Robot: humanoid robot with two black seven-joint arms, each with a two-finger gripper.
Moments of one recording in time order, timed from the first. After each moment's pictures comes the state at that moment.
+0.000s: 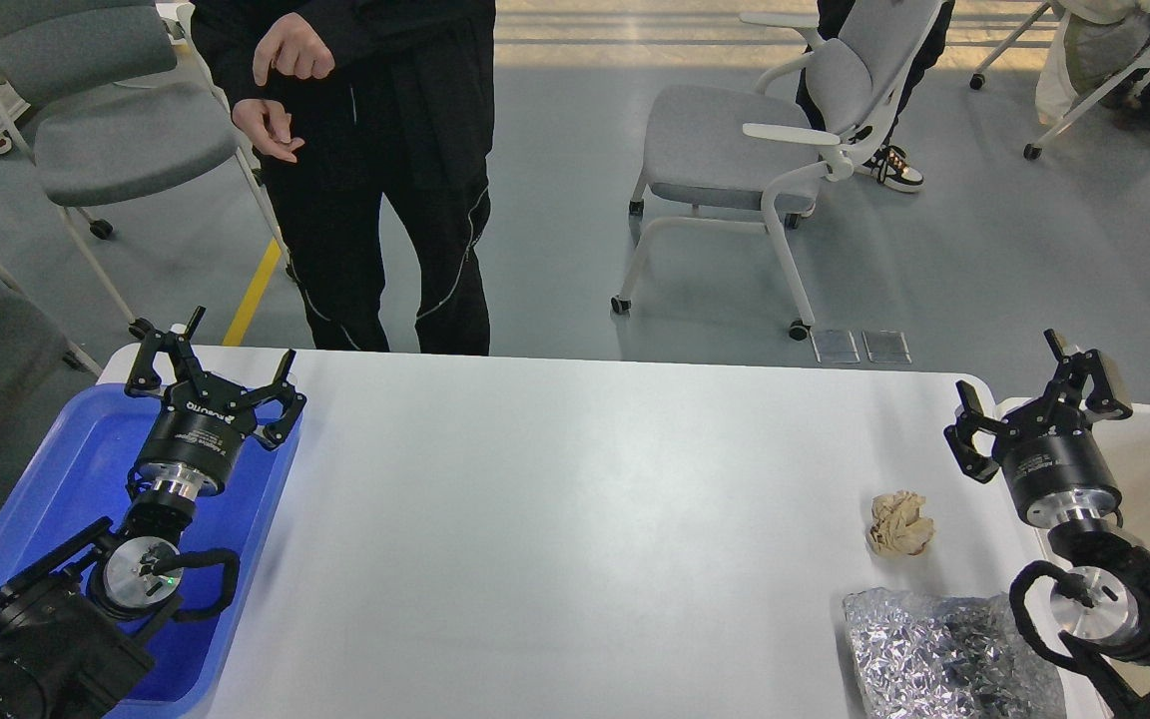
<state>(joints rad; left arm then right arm) -0.49 0.34 -0.88 -0.55 -0.08 -0.64 -0.50 0.28 -0.38 1.14 0.97 -0.26 0.07 0.45</state>
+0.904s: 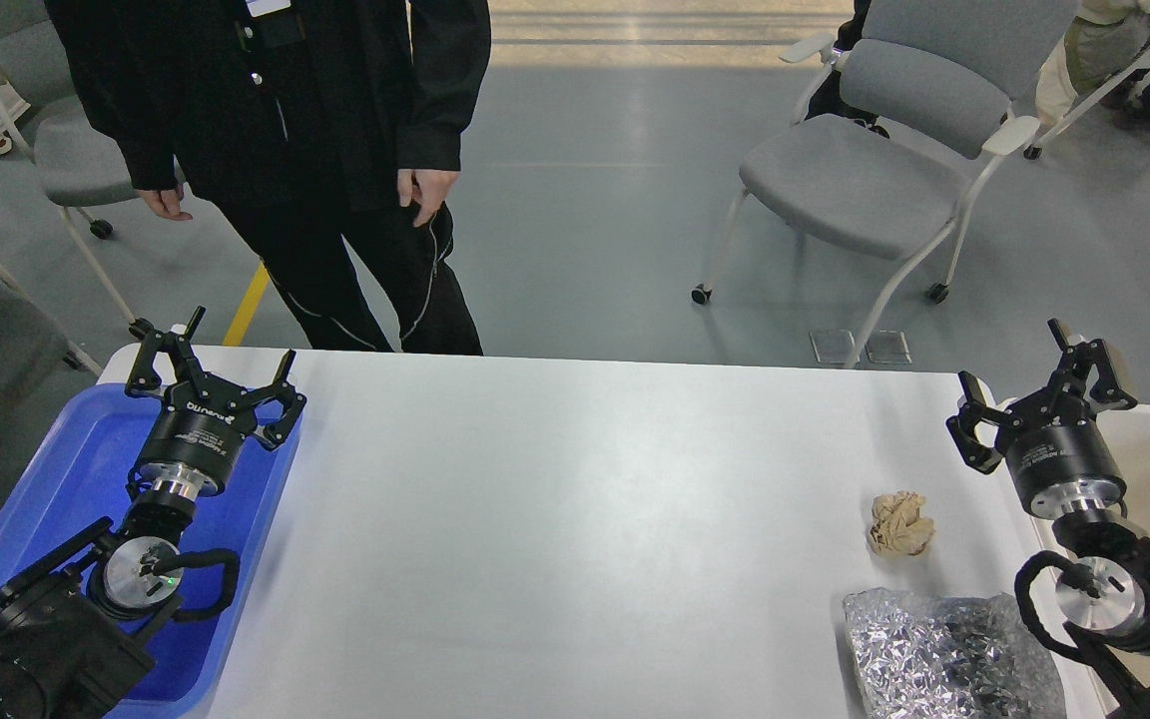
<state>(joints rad) -0.49 0.34 -0.88 -0.55 -0.08 -0.64 -0.50 0.29 -0.40 1.13 0.98 -0.24 0.07 0.41</state>
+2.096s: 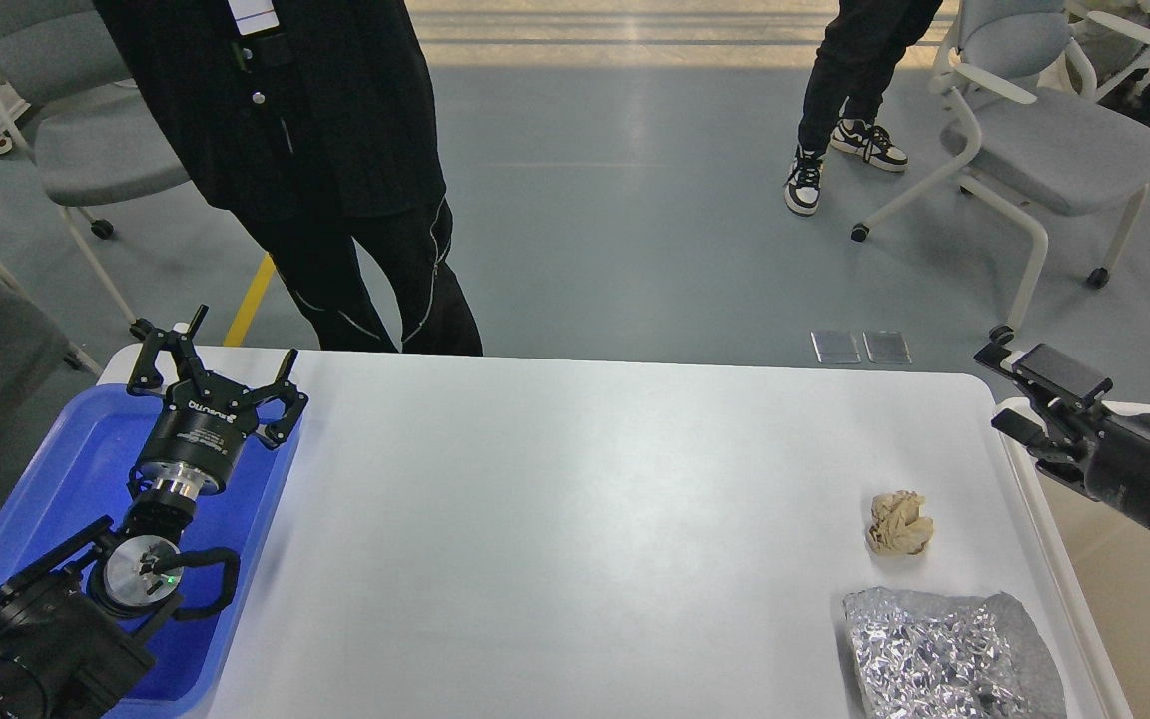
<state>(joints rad) -0.50 0.34 -0.88 -0.55 -0.07 -0.64 -0.50 0.34 -0.98 0.79 1.35 -0.88 0.10 0.29</state>
